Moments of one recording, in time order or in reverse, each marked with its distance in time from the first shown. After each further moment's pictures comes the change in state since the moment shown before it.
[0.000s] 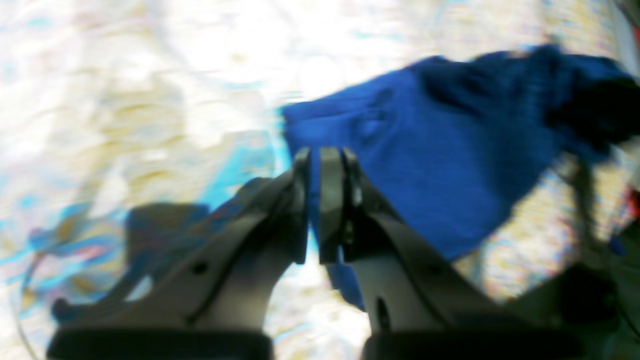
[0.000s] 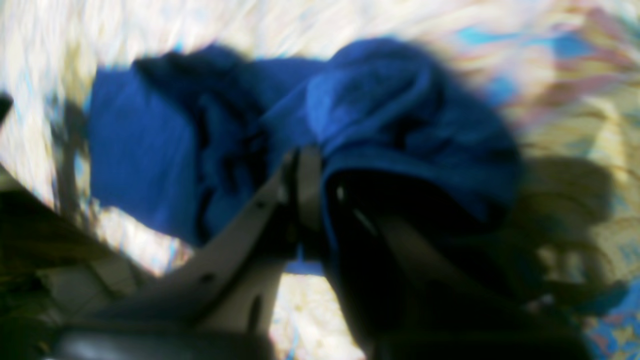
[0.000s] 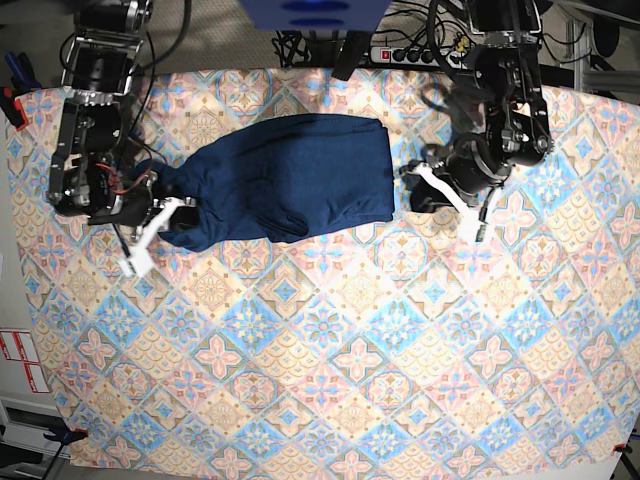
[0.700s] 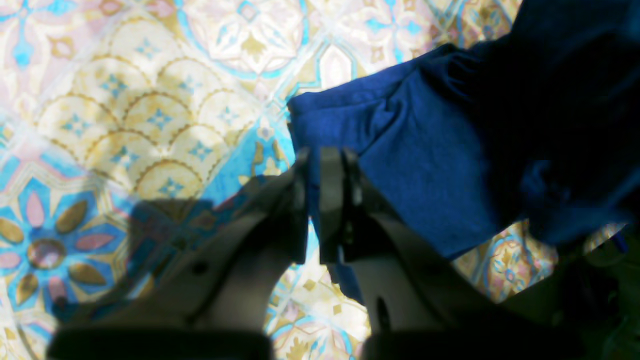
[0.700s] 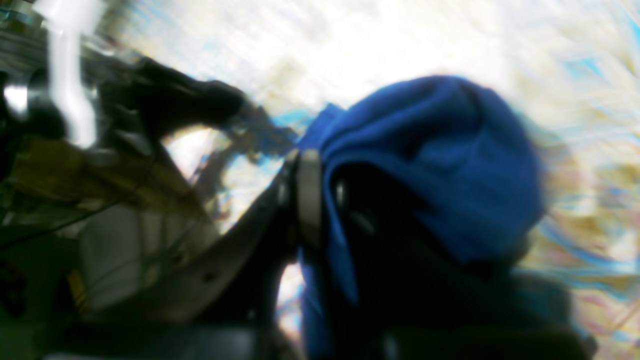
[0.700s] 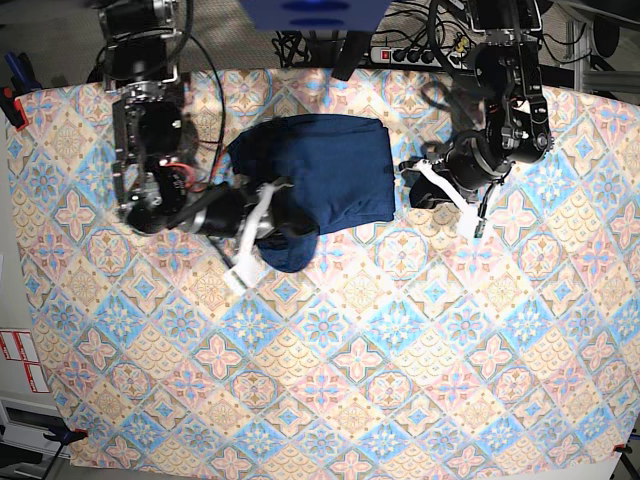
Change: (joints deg) left arm 0.7 0.2 0.1 0.0 0.1 -0.1 0.0; right arm 1.0 -6.8 -18.6 12.0 8.7 0.3 0.0
